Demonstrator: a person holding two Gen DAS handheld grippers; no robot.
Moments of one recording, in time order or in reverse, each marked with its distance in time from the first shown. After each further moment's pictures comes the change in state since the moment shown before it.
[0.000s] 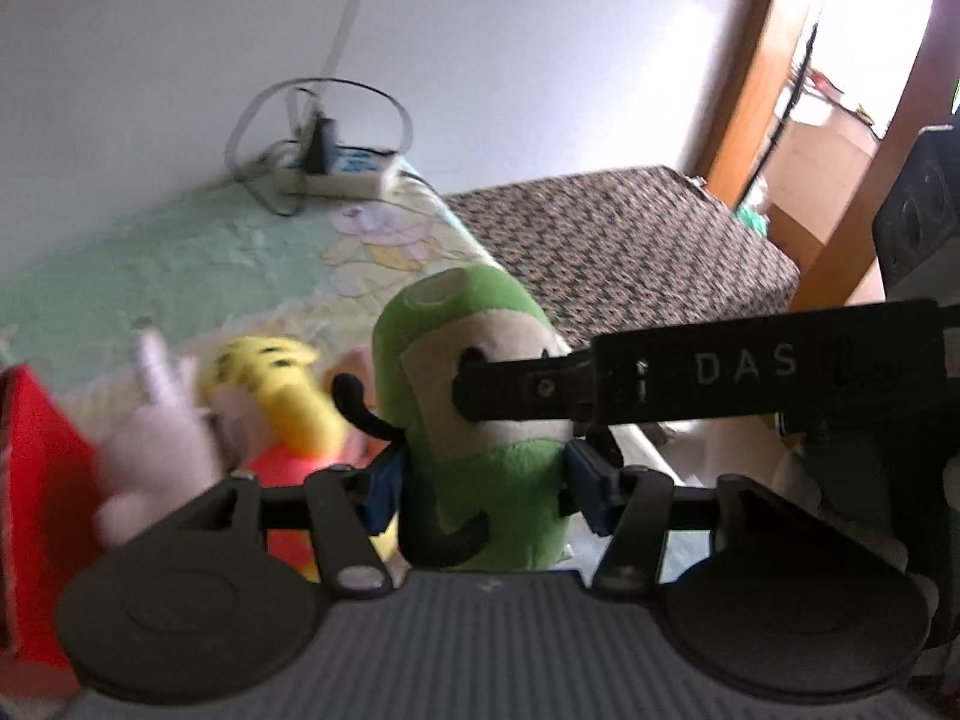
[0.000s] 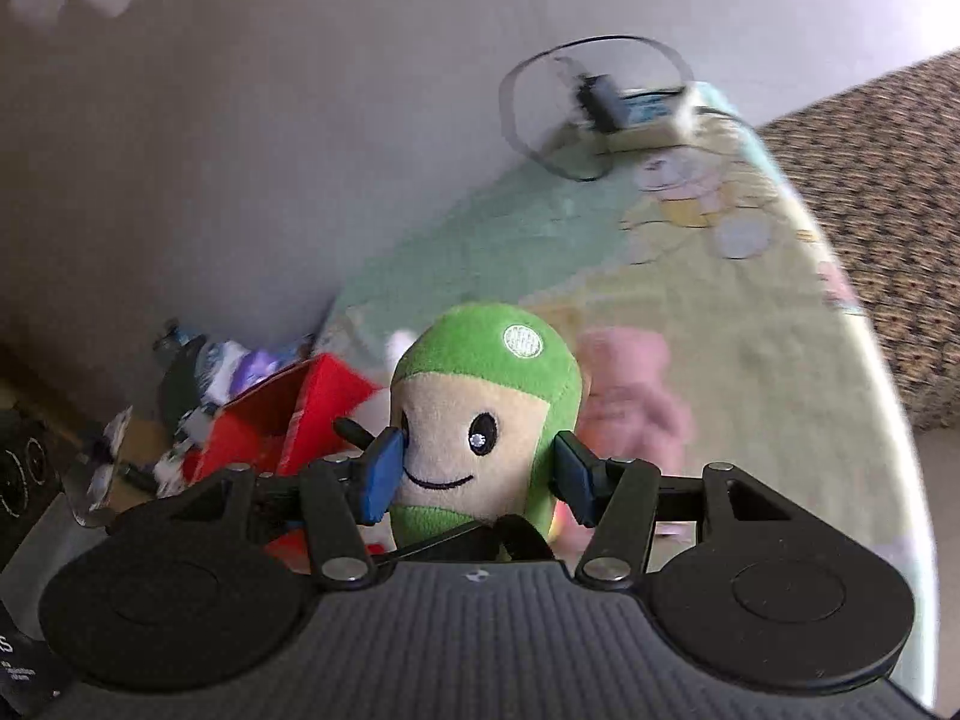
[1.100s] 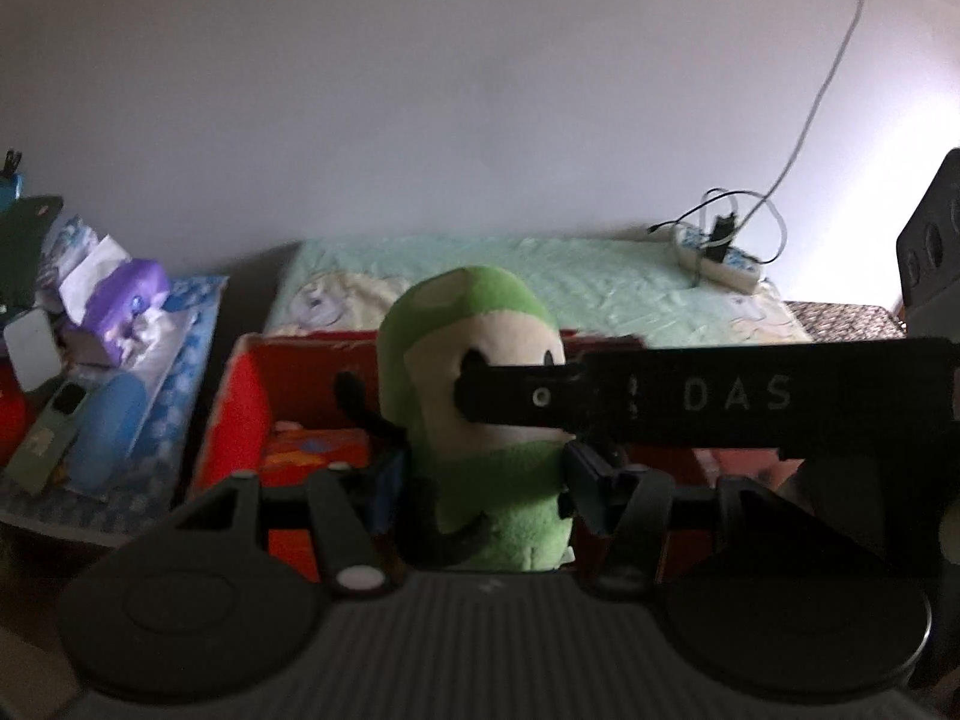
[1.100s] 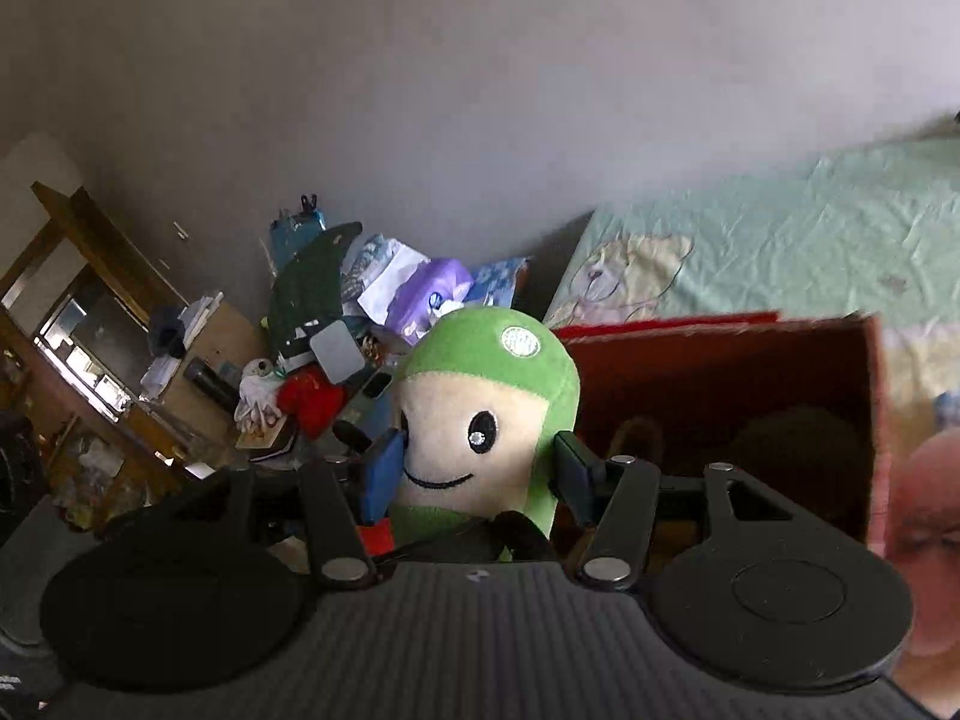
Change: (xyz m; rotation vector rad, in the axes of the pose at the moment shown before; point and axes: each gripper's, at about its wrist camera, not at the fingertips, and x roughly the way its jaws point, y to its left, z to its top) left arm -0.151 0.318 -0.074 -0.244 -0.152 0.302; right arm 0.240 0.250 -0.043 -0.213 0.091 0.169
